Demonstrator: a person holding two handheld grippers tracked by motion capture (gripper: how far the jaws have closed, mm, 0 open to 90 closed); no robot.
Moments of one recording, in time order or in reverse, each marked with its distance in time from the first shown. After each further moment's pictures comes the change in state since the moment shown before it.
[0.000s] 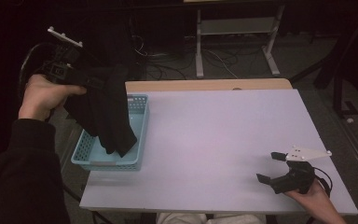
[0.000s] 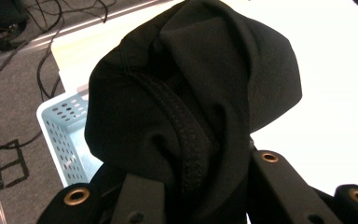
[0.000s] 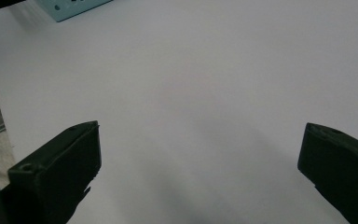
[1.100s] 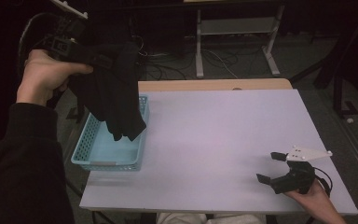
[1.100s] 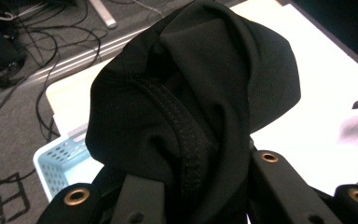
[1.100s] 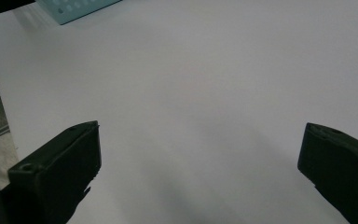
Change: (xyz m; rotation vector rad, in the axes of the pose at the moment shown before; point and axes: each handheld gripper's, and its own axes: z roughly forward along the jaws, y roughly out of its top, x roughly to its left) left arm -0.039 0.045 -0.029 -0.073 -0.027 0.073; right arm 0.000 0.000 0.000 -0.009 0.008 0.001
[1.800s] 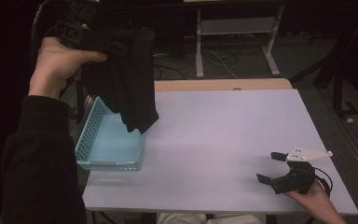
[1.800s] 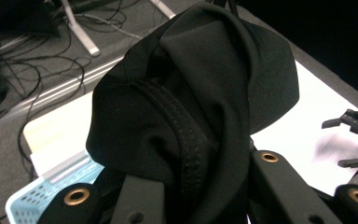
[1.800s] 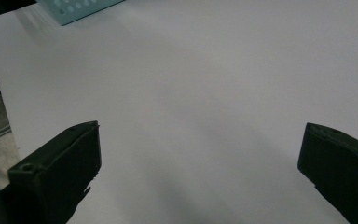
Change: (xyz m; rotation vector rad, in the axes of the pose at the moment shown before) left arm -0.026 0.027 0.000 -0.085 -0.060 0.049; right arm 0.000 0.000 -0.001 -0.002 0.003 0.002
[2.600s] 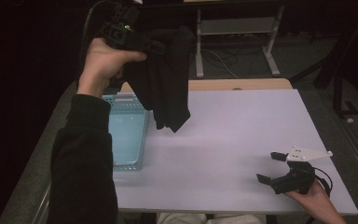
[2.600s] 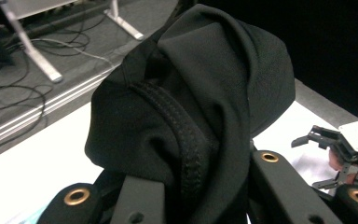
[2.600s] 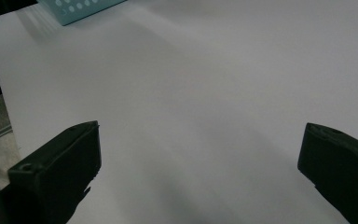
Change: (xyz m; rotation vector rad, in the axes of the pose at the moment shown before) left arm -0.039 0.024 0.064 -0.056 -0.139 0.065; right arm 0.000 0.000 0.000 -0.001 0.002 0.001
